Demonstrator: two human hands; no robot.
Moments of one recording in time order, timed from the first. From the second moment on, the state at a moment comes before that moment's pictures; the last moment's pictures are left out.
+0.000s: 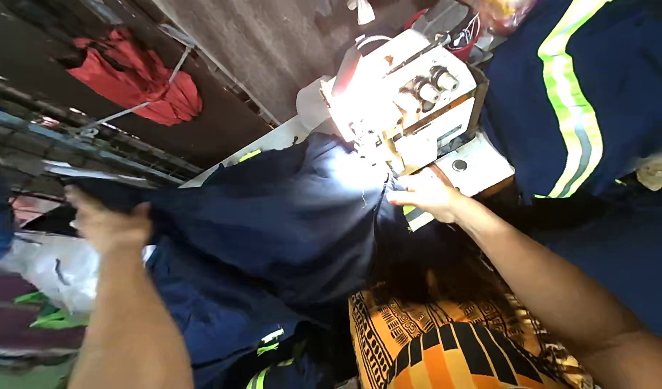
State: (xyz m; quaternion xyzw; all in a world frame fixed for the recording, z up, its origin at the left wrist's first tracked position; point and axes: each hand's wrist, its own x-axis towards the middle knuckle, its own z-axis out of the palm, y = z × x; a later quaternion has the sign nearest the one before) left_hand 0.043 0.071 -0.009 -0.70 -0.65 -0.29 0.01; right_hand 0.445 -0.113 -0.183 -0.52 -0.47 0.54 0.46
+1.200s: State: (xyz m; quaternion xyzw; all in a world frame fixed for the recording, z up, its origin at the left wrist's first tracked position) left_hand 0.154 -0.135 -0.219 -0.41 -0.56 -0.53 -0.49; right_hand 0.406 -0.113 -0.193 -0.63 -0.55 0.01 0.55
